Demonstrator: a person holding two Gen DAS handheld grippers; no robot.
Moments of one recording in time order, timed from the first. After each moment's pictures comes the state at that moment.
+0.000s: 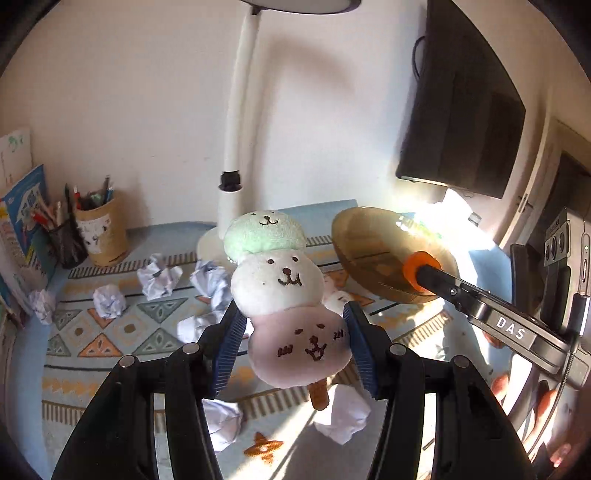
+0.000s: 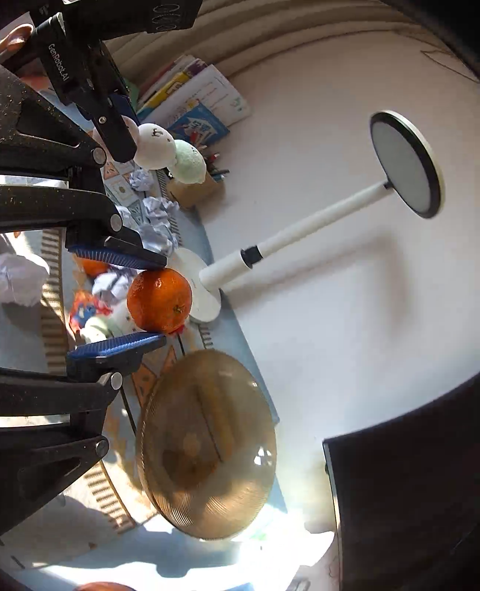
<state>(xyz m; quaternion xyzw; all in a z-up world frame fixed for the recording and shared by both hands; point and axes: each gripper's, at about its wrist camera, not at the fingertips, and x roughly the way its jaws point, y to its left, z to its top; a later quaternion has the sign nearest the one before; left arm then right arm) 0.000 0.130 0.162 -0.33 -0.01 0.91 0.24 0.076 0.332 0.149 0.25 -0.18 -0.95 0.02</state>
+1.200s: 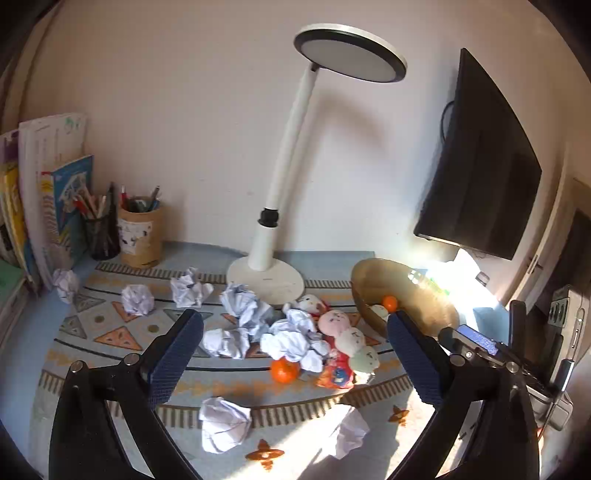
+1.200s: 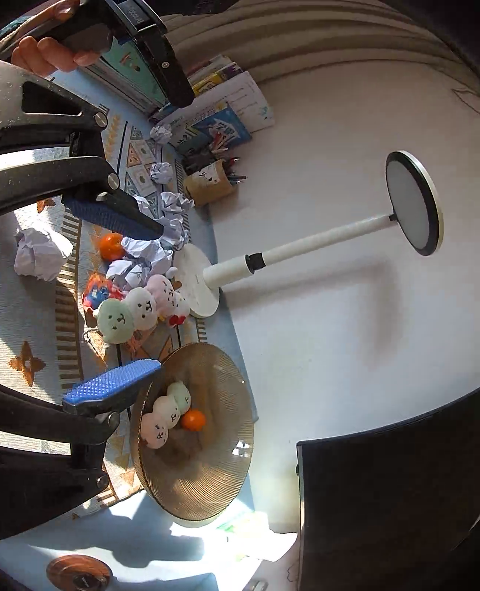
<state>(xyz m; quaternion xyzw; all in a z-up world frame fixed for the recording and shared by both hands) 0.047 0.053 0.163 -0.24 -0.09 0.96 0.14 0.107 0.296 0.146 0.23 -0.10 -0.97 0.05</state>
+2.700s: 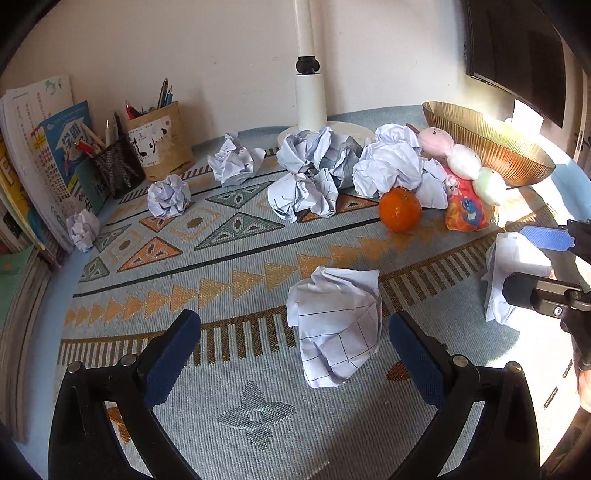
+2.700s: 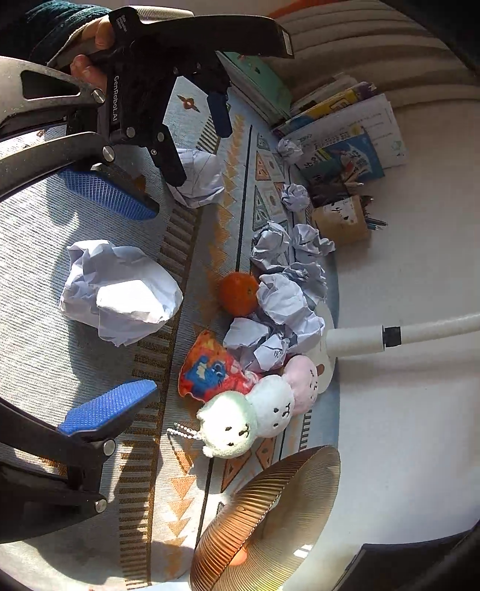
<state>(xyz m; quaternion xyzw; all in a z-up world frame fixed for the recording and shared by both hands) 0.020 0.050 0.019 -0.39 0.10 0.91 0.10 0.060 0.230 0.037 0.38 -0.01 -0.91 0.16</state>
